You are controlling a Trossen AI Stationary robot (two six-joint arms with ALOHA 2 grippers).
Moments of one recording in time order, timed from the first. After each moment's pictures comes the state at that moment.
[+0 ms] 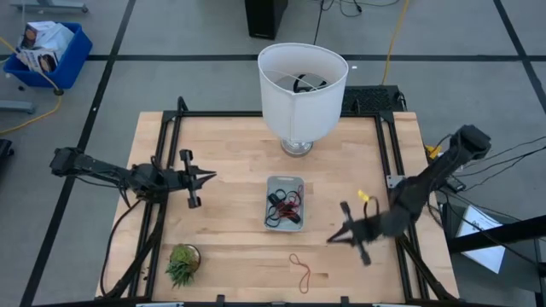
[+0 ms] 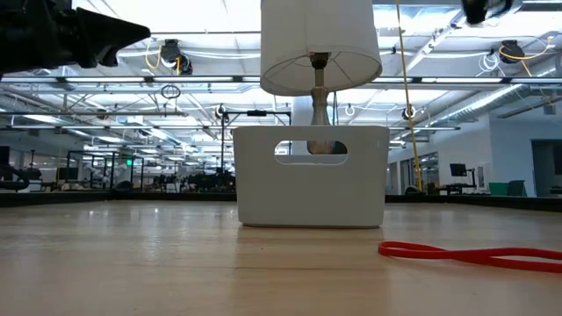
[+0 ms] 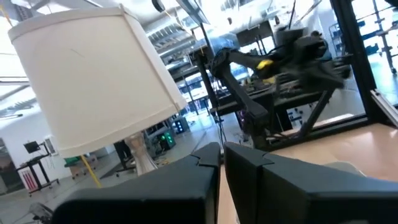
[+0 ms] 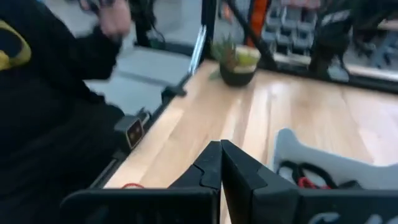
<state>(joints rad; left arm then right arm) -0.20 0.47 0.01 0.73 -0.29 0.44 0.73 1.09 0.53 0.26 0.40 0.10</state>
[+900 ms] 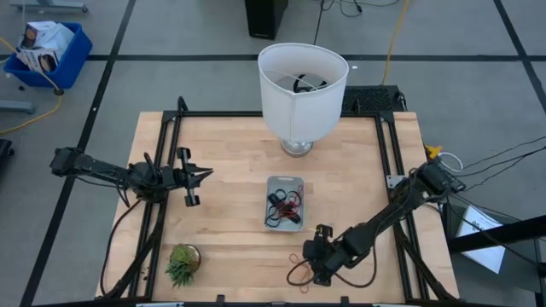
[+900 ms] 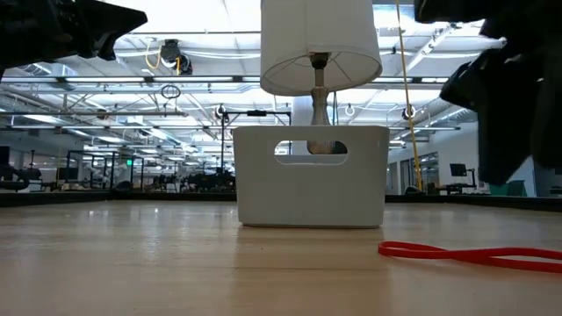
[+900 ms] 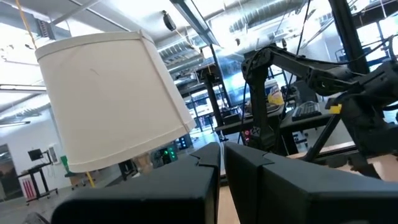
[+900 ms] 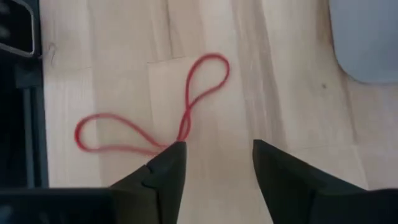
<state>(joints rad) -0.20 0.47 0.01 0.82 -0.29 0.43 0.66 1.83 1.16 -0.48 0.20 0.78</state>
